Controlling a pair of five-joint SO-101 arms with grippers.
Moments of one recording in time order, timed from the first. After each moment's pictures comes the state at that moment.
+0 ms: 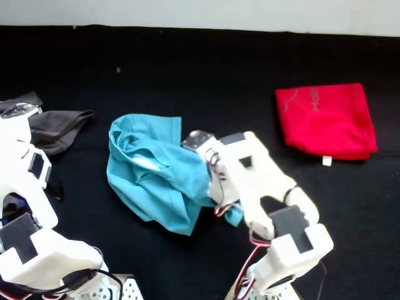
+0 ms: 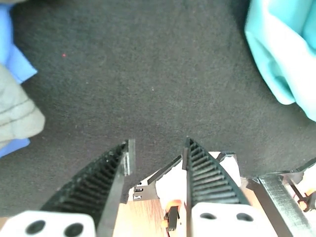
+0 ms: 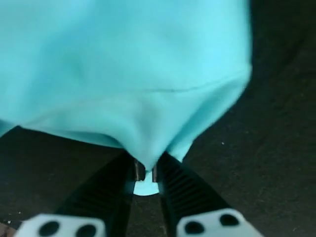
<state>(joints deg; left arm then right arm) -42.4 2.9 7.3 96.9 -31.9 -22.7 7.2 28.5 70.9 28.2</state>
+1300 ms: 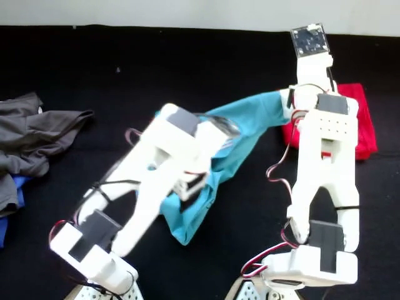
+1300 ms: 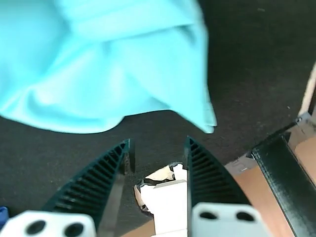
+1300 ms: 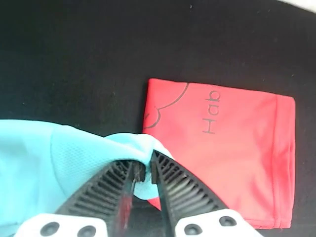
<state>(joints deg) 29.1 2.9 7.3 95.5 -14.1 3.8 -2.1 3.5 54.3 21.8</state>
